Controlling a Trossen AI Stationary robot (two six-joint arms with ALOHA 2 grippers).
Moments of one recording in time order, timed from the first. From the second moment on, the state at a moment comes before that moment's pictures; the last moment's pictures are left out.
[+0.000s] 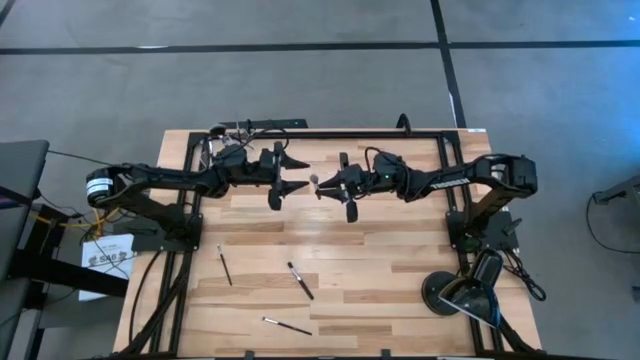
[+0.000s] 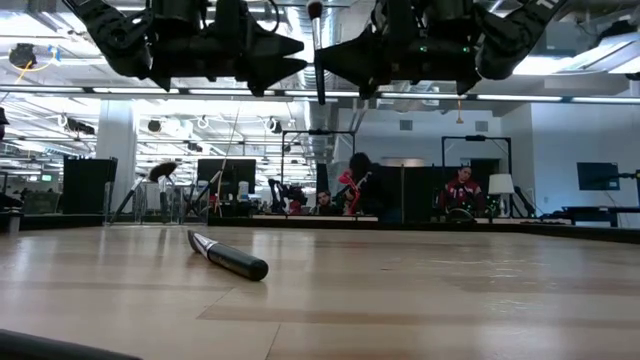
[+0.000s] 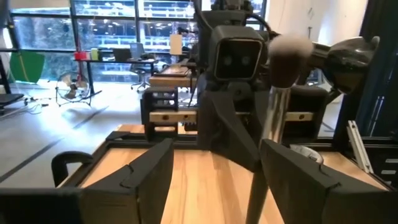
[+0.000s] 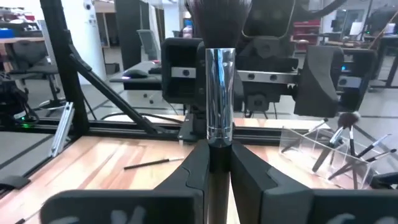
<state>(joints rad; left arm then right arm) 0.32 1.35 0.57 0.85 0.36 0.01 -0.20 1.59 0.79 0.77 -0.34 -0.06</state>
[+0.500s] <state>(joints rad) 0.32 1.35 0.57 0.85 0.36 0.00 -0.19 1.59 0.79 0.76 -0.34 -0.06</state>
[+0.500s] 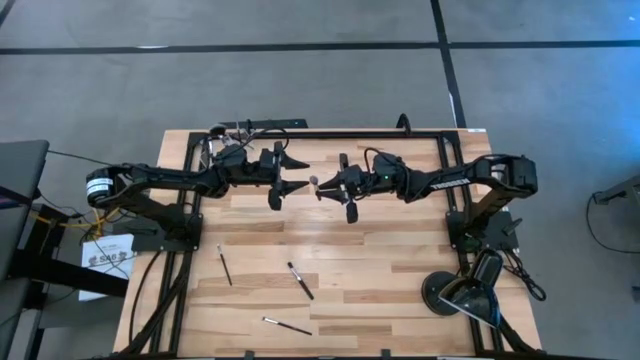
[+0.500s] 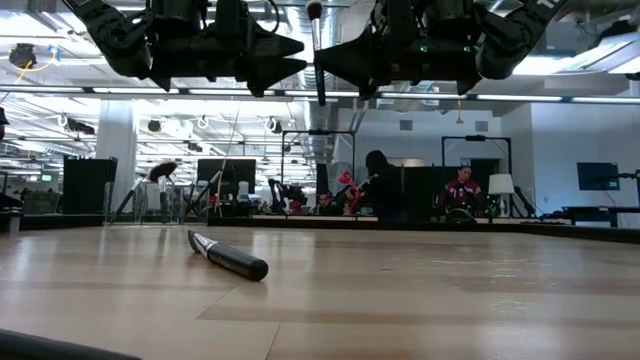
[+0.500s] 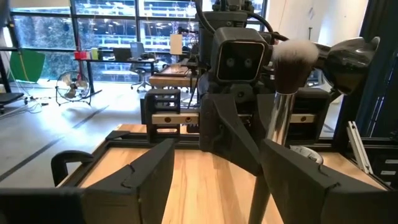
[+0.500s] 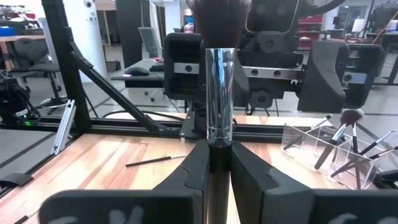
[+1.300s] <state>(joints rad) 0.28 1.35 0.57 0.89 0.36 0.00 -0.17 1.59 0.79 0.83 -0.34 -0.08</state>
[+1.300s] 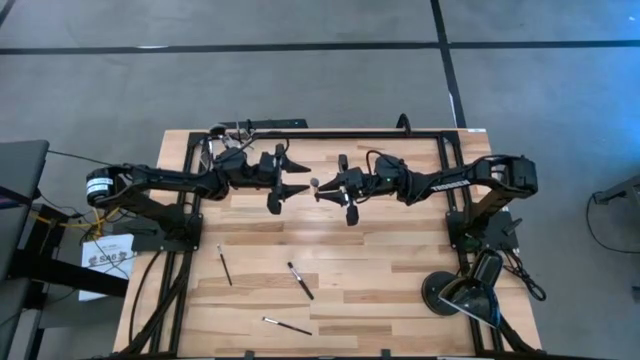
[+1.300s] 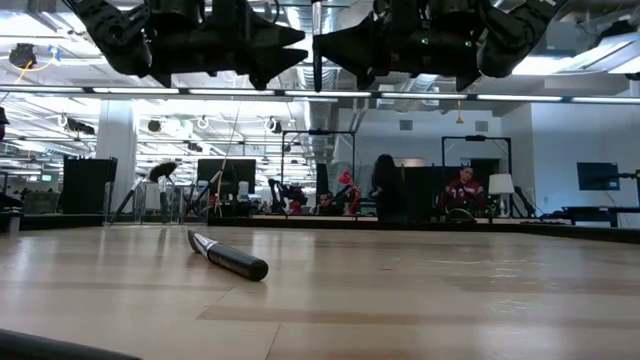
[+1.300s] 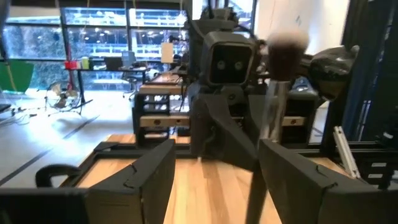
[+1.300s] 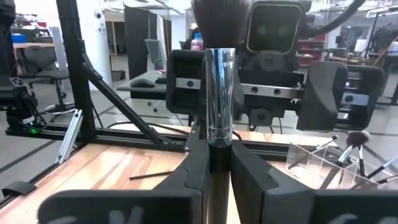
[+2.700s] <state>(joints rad) 0.19 1.45 0.64 0.92 0.19 0.00 -0.18 1.70 0.82 0.89 -0.31 -0.03</state>
